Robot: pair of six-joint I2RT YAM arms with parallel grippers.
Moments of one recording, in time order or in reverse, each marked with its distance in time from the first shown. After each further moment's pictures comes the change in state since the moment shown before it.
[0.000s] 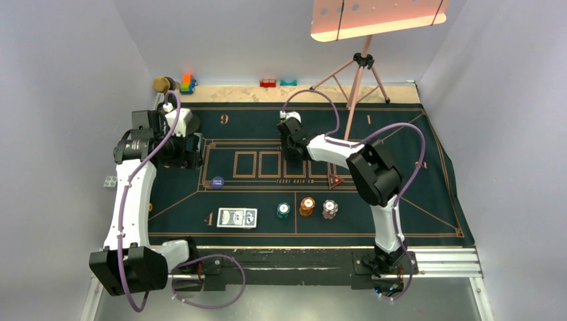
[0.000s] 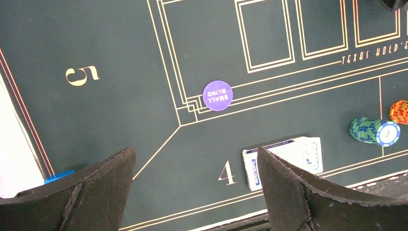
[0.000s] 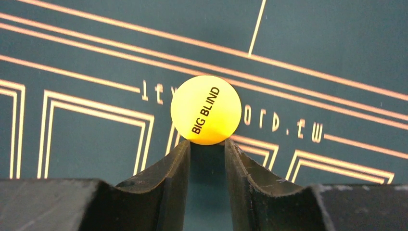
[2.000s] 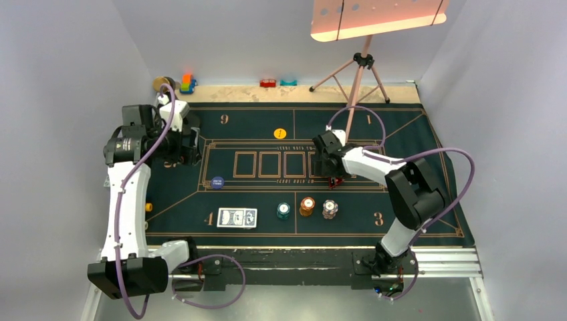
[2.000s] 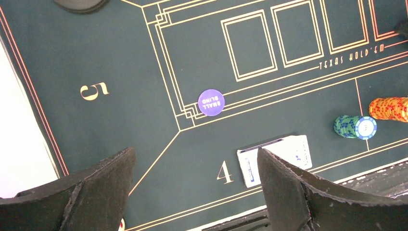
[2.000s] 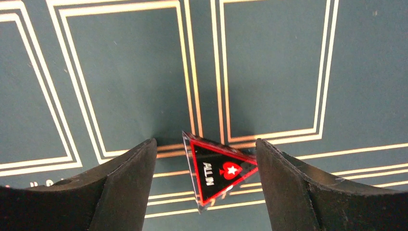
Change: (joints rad) left arm 0.000 -0.021 0.117 -0.078 0.040 0.029; right arm -0.142 -0.340 -0.376 -0.188 0.093 0.171
